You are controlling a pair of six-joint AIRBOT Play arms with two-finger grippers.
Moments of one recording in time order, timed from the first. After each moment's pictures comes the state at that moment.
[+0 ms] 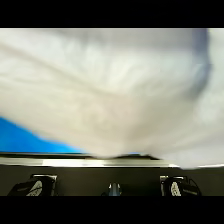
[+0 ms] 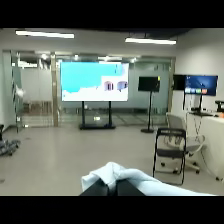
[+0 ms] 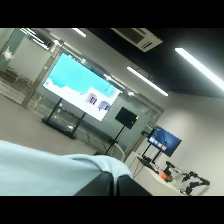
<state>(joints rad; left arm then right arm) 0.20 -0.80 1.99 1.13 -1.00 -1.45 -0.27 -0.60 1.74 -1.15 0.84 0.79</state>
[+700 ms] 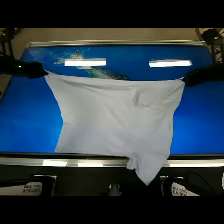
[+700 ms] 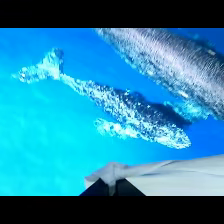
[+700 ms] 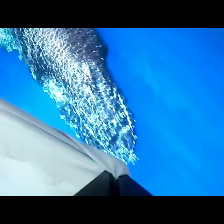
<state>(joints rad) 0.09 -1.48 1.70 1.16 -1.25 -1.39 -0.19 -1.35 1.59 -1.18 1.27 0.91</state>
